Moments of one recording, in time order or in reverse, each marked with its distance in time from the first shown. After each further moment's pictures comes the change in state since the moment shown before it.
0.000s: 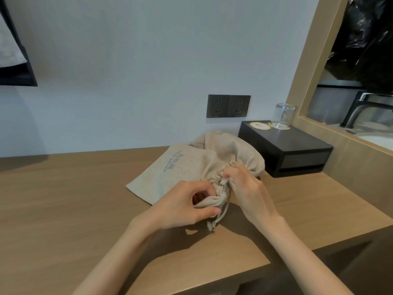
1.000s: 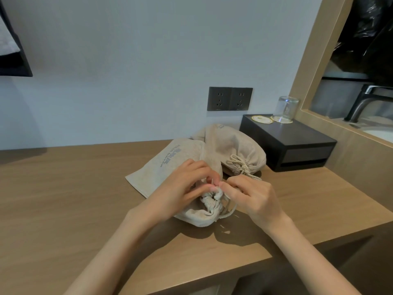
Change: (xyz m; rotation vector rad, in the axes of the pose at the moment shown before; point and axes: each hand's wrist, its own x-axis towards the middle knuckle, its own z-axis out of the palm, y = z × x) left_hand 0.008 -0.012 -0.004 0.235 0.123 0.243; right_hand -0.009 0.001 -0.006 -0.036 0.133 -0.365
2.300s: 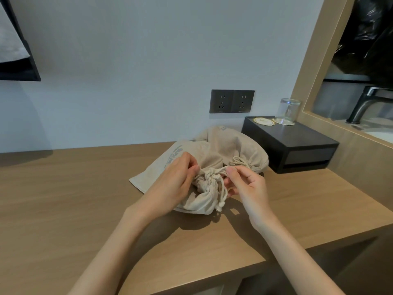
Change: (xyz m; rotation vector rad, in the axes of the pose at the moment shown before) left_hand -0.005 -0.001 -0.012 -0.029 0.117 -0.289; right_hand 0.026 -0.025 0.009 0.942 0.137 1.351
